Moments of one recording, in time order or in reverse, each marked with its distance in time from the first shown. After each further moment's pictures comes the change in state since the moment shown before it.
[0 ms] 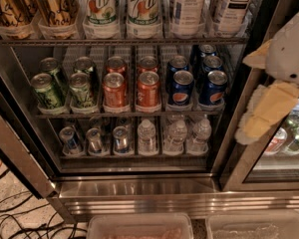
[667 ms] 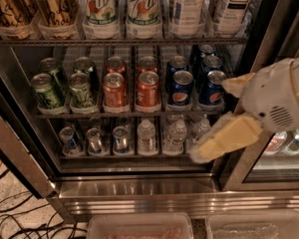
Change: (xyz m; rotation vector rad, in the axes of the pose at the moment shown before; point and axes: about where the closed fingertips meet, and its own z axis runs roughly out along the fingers) arm -0.039 0.043 0.037 0.000 -0.332 0.201
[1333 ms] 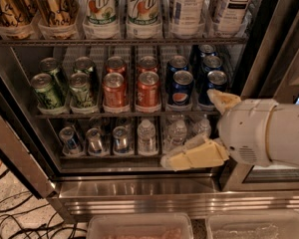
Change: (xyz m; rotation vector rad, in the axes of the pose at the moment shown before) arm -0.011 0.021 0.036 0.136 -0.272 0.031
